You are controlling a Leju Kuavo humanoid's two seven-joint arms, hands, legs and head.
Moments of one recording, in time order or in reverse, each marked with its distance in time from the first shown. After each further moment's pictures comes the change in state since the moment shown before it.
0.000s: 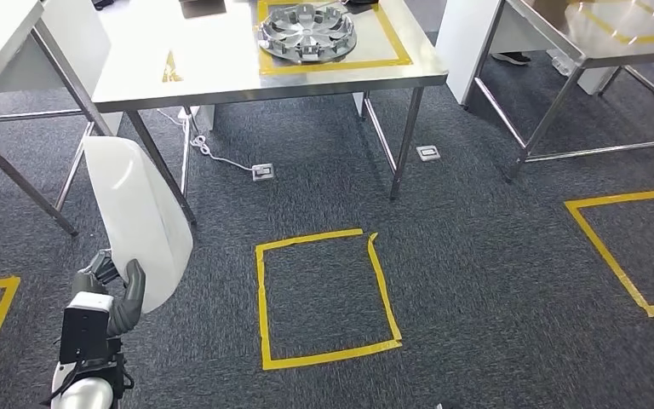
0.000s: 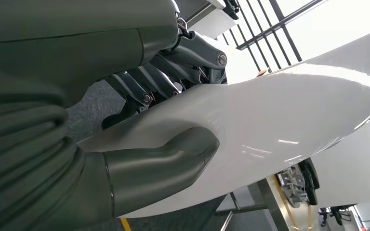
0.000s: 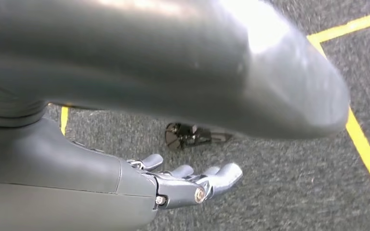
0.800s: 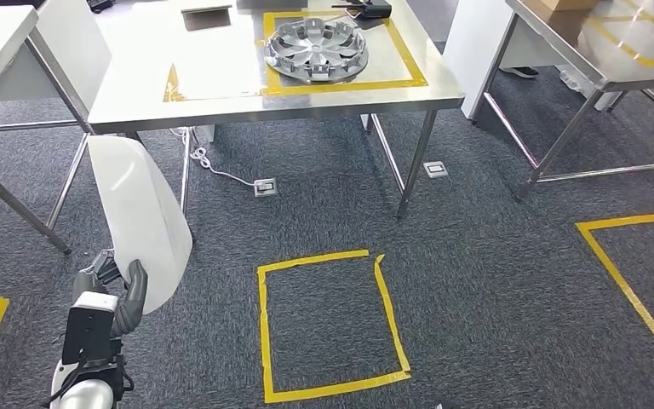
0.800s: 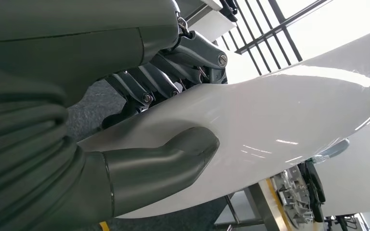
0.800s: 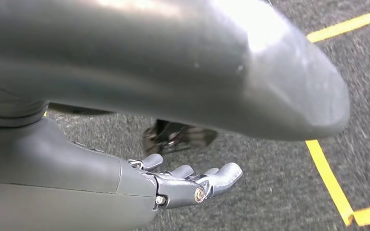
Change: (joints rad) left arm 0.011 -0.013 0.000 -0.024 -0.031 -0.010 0.023; right arm -0.002 0.003 -0.010 0.000 -0.015 -0.009 0.005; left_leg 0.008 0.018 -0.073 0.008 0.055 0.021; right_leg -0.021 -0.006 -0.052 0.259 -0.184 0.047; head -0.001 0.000
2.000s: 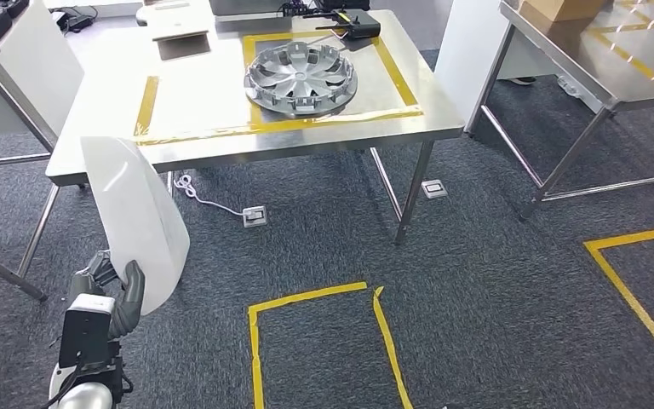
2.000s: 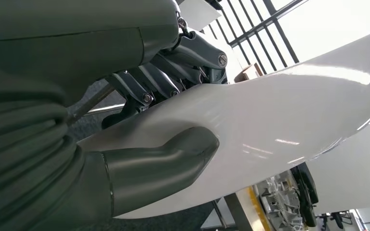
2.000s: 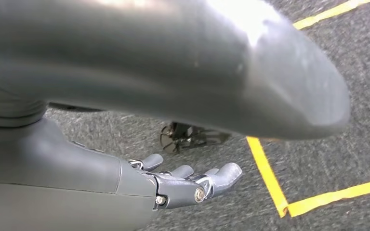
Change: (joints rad) left arm 0.013 -0.015 0.016 -0.031 -0.010 0.000 0.005; right arm -0.003 -0.001 -0.014 0.000 0.003 -0.002 0.014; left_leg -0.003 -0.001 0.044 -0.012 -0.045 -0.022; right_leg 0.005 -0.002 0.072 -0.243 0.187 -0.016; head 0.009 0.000
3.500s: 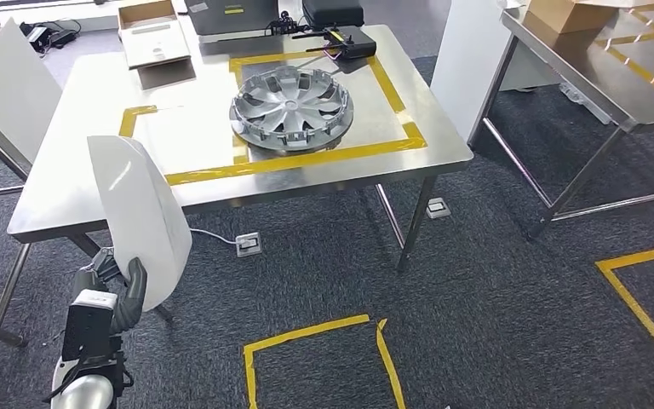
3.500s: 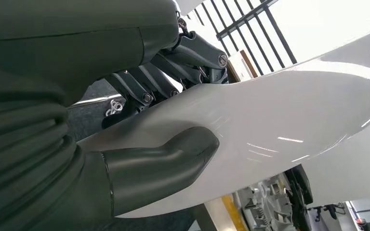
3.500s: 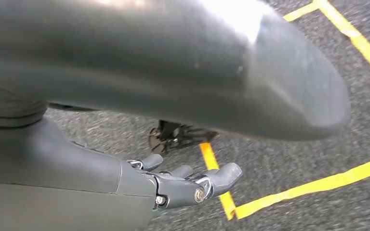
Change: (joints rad) left arm -0.039 0.026 0.001 0.074 0.022 -0.006 -0.035; right arm 0.003 0.003 -0.007 0.000 -0.014 0.001 0.001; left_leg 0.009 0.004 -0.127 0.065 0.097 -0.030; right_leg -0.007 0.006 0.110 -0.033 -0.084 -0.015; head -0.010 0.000
